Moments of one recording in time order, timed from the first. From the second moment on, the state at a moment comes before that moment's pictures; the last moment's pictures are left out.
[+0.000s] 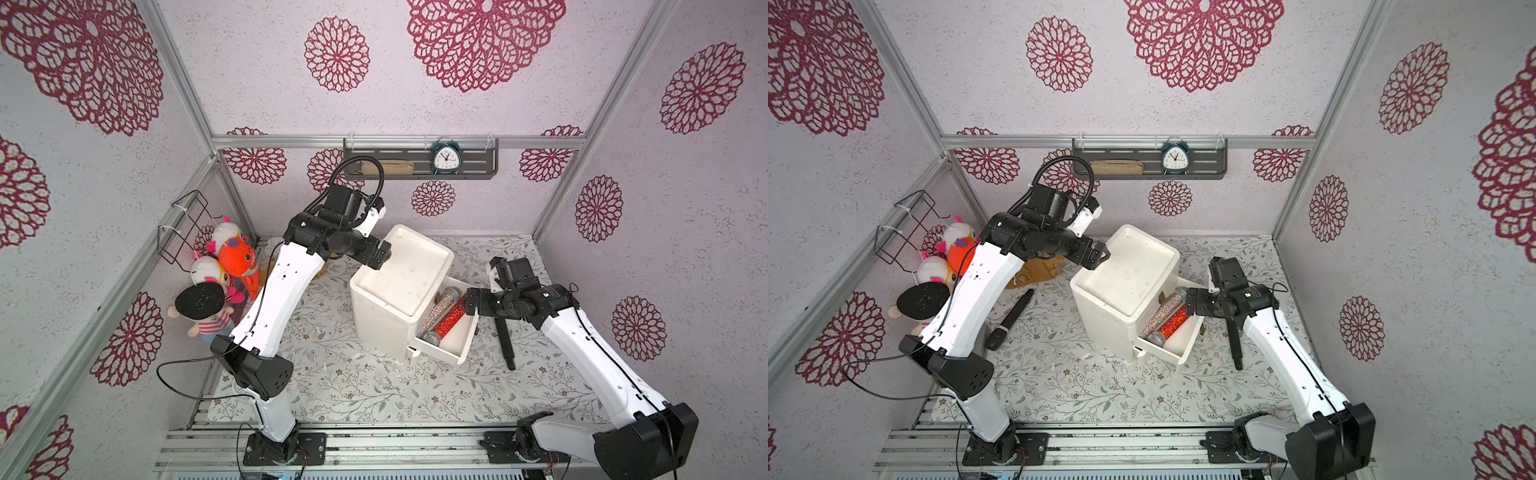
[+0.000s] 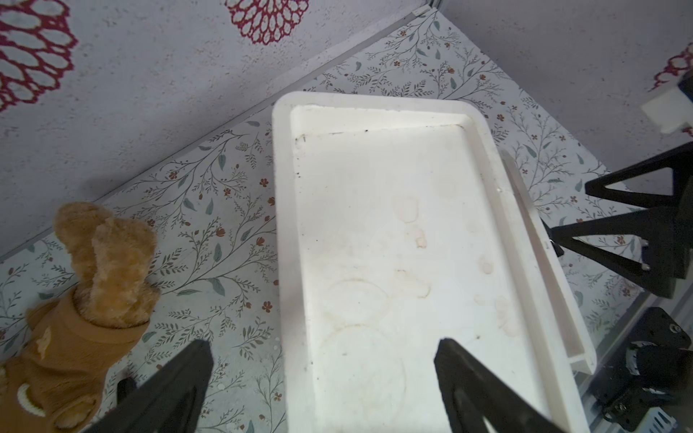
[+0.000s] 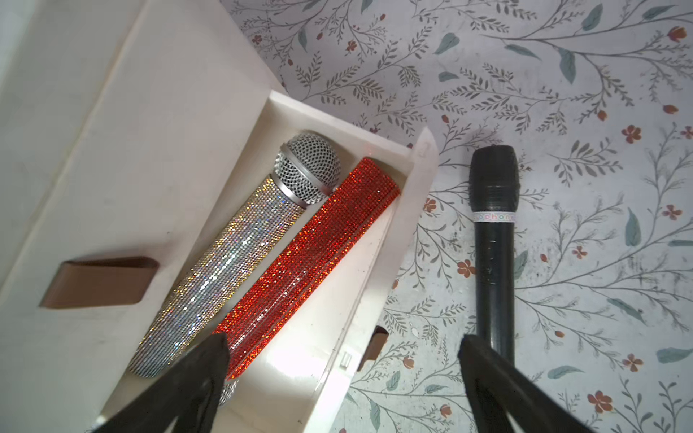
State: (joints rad) left arm -0.47 1.79 2.18 -1.20 0.12 0.11; right arm 0.34 1.23 1.21 -0.93 -0.03 0.36
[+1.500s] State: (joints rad) left arm -0.71 1.69 1.92 -0.98 0.01 0.08; right arm 0.19 1.29 1.27 -0.95 -0.40 0.82
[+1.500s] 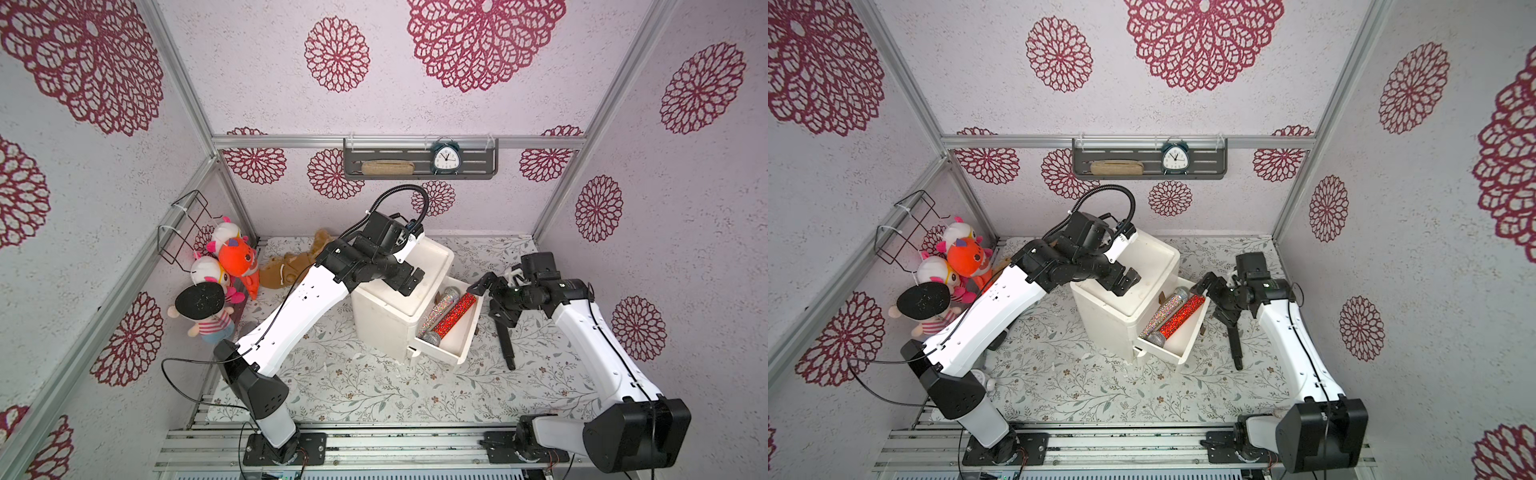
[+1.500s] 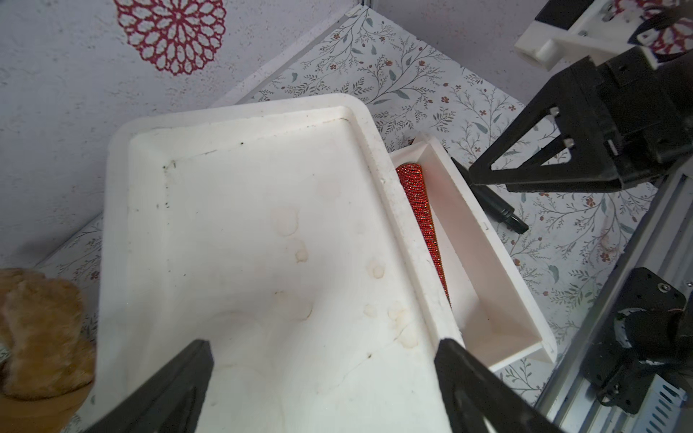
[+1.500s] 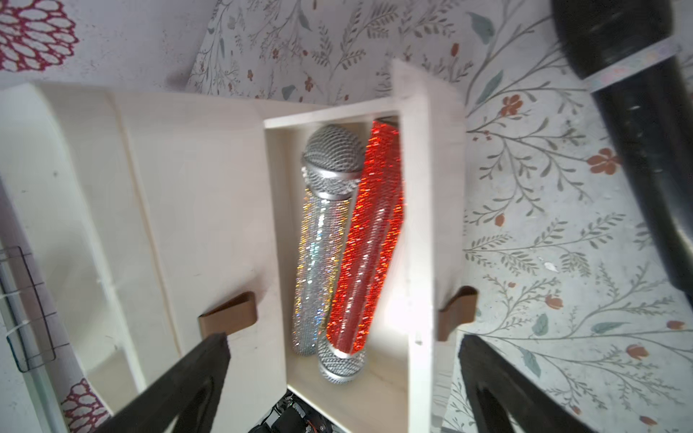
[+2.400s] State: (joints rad) left arm -0.39 1.53 1.79 -0.90 0.05 0.04; right arm 0.45 1.66 1.54 -1.22 -0.09 1.22
